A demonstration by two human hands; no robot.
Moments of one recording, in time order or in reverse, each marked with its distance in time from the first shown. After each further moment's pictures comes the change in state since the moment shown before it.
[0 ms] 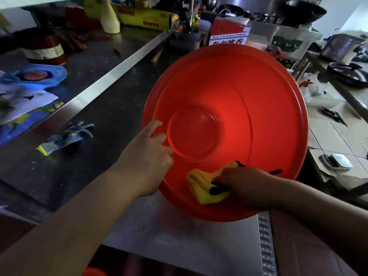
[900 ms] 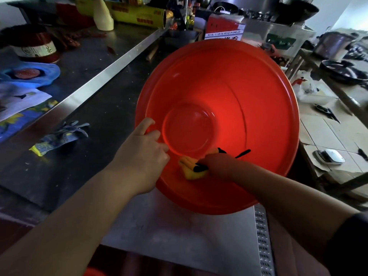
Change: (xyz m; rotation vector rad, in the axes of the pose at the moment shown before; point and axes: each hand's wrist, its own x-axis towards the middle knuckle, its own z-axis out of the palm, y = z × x) left_hand 0.000 -0.001 0.007 -0.052 0.056 -0.021; right_hand 0.089 0.016 0.018 0.023 0.030 0.150
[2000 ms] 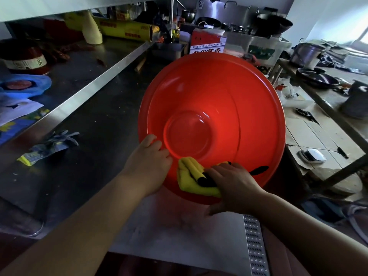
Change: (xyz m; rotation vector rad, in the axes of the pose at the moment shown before) left_hand 0.012 0.029 0.017 -0.081 0.288 0.015; right_hand -0.108 -0.011 0.029 -0.054 0.605 -0.034
